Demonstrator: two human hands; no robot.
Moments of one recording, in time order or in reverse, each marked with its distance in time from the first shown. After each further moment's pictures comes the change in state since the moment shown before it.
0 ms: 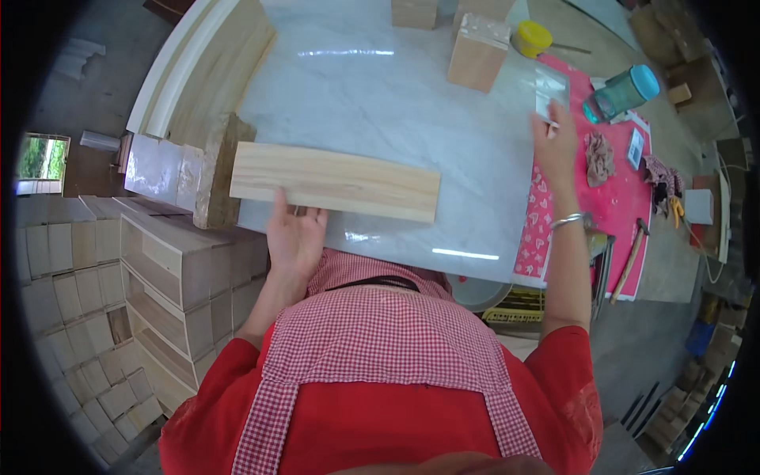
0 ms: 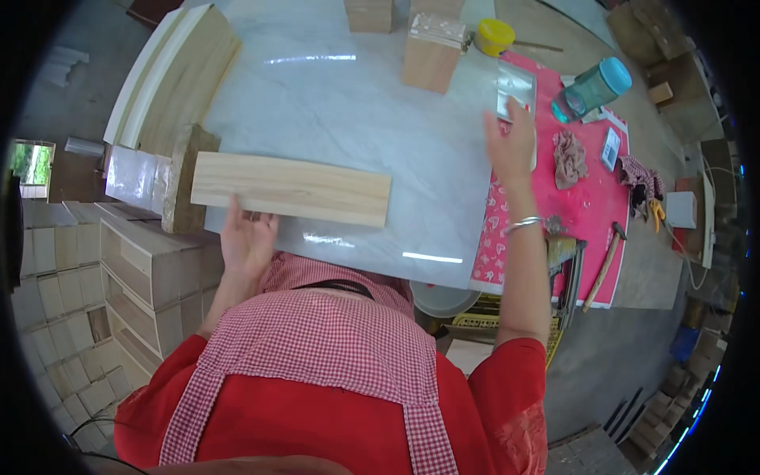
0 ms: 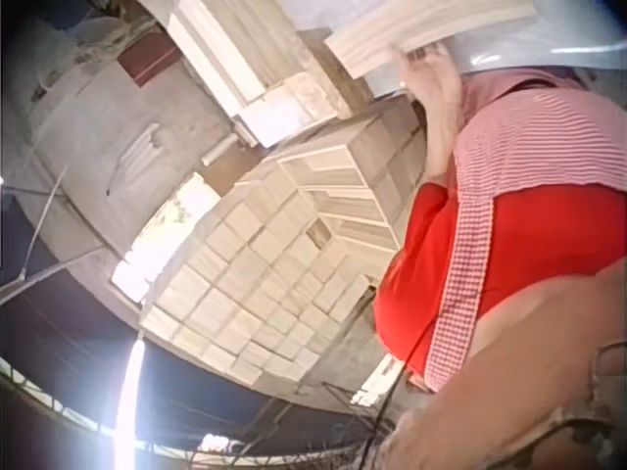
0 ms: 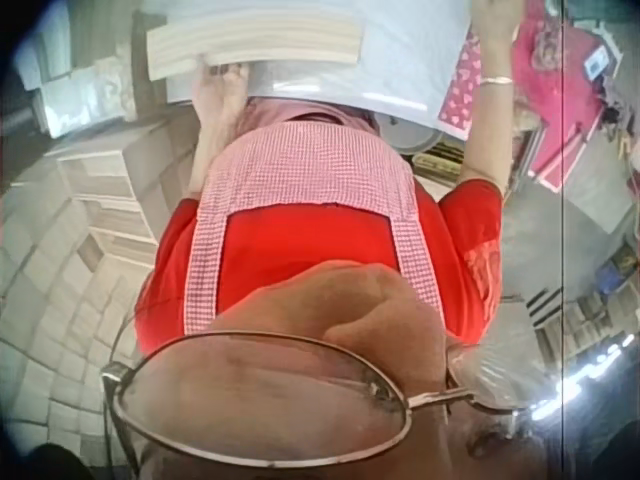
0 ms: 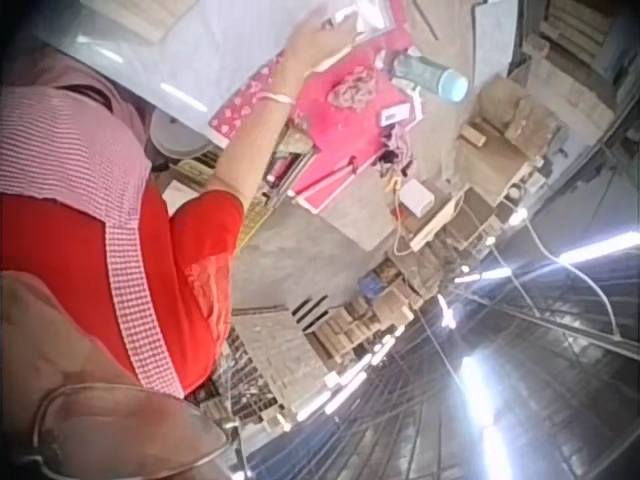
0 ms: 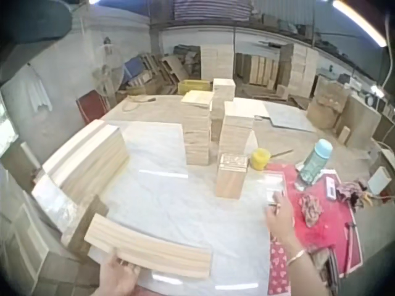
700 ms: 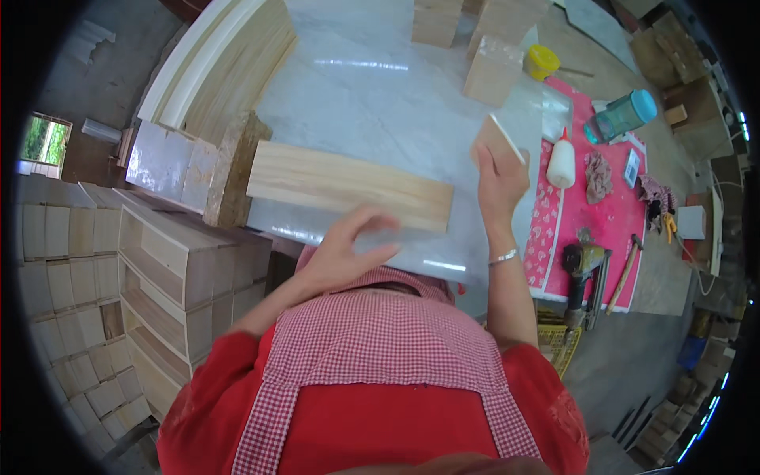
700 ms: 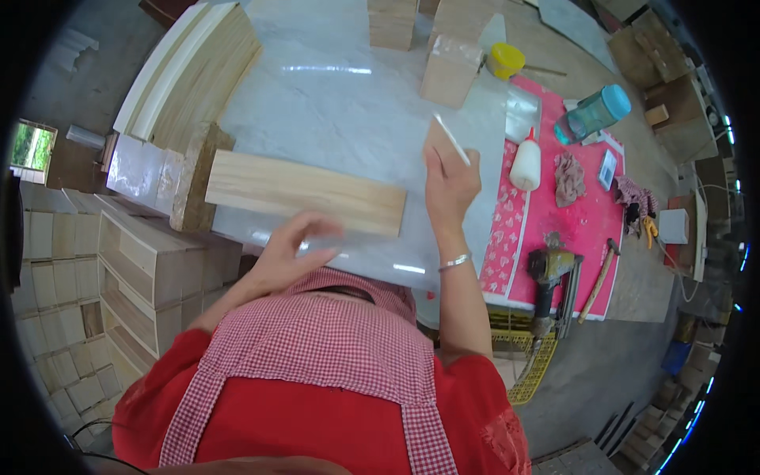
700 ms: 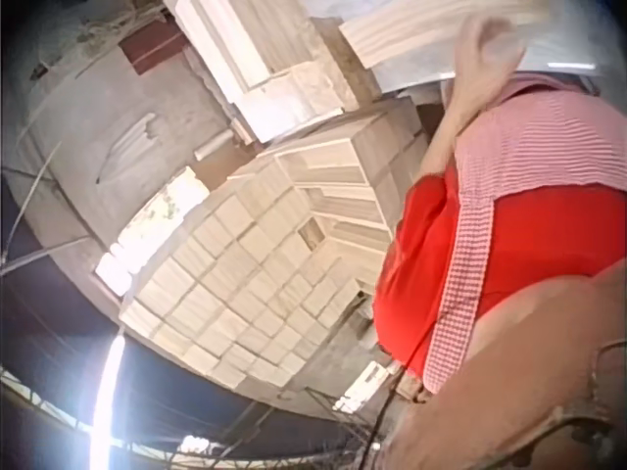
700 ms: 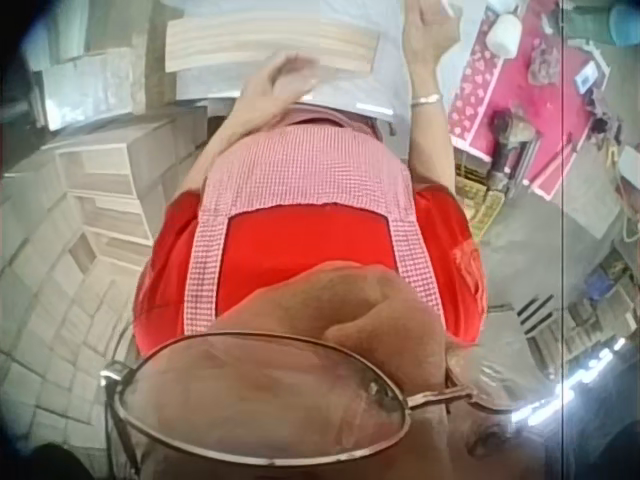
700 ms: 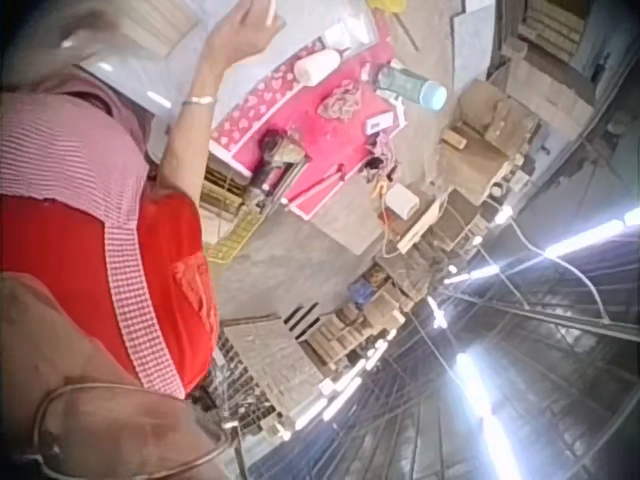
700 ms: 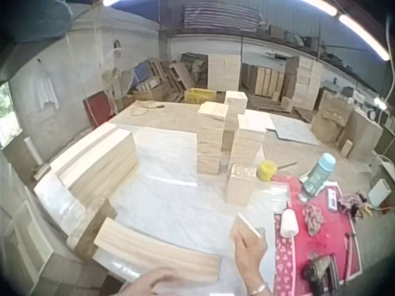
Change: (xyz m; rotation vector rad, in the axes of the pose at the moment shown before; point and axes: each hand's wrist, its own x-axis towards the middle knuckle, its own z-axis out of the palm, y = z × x) left_hand -0.019 -0.003 0.016 1.408 -0.772 0.073; right_hand -0.076 -0.127 0.047 0.307 0.177 0.247
